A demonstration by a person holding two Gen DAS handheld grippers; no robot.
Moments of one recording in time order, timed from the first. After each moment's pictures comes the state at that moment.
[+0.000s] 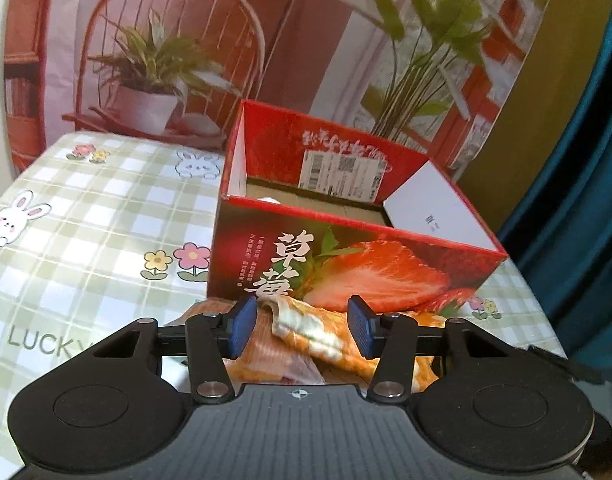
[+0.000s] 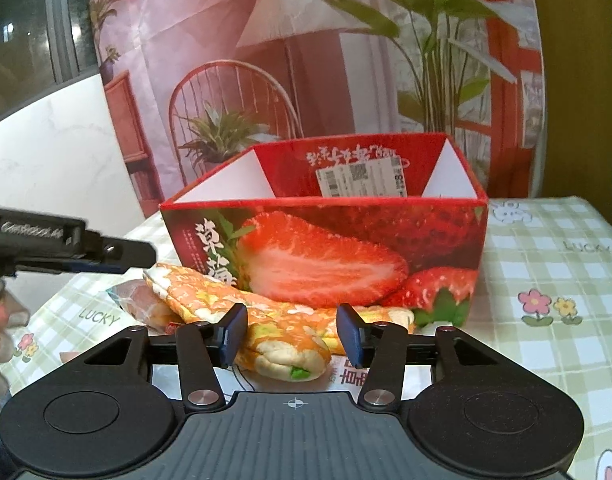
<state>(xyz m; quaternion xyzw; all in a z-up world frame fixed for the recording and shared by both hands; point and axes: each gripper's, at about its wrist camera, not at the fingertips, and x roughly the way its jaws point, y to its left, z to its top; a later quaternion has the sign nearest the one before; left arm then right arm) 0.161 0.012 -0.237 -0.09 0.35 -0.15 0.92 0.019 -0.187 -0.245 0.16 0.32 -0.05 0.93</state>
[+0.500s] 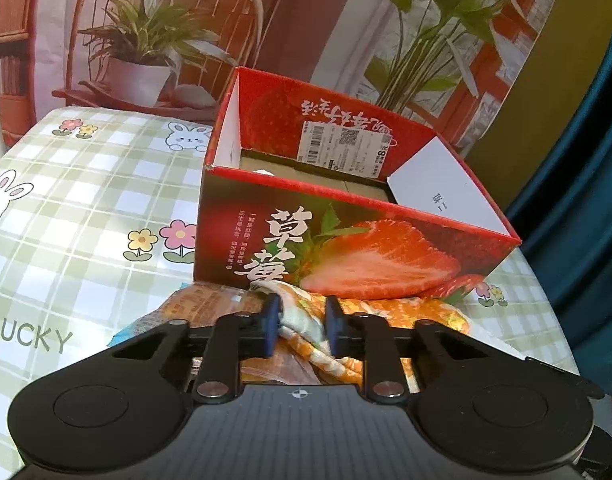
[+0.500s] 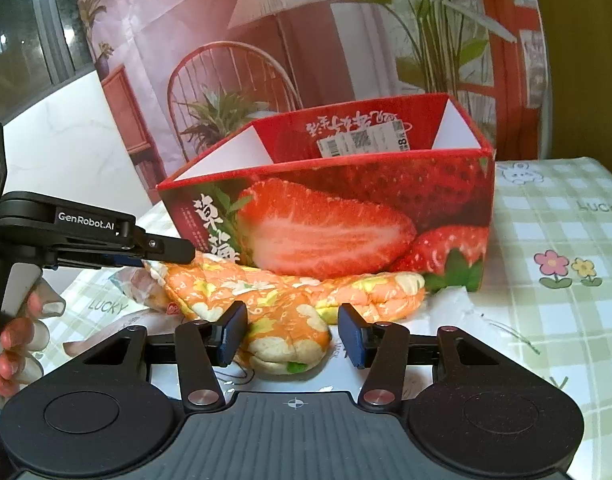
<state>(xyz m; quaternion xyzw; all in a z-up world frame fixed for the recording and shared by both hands) 0.176 0.003 -0.253 -0.09 0.38 -0.16 0.91 0.018 -0.193 -0.263 0.19 0.34 -0.03 0.92</state>
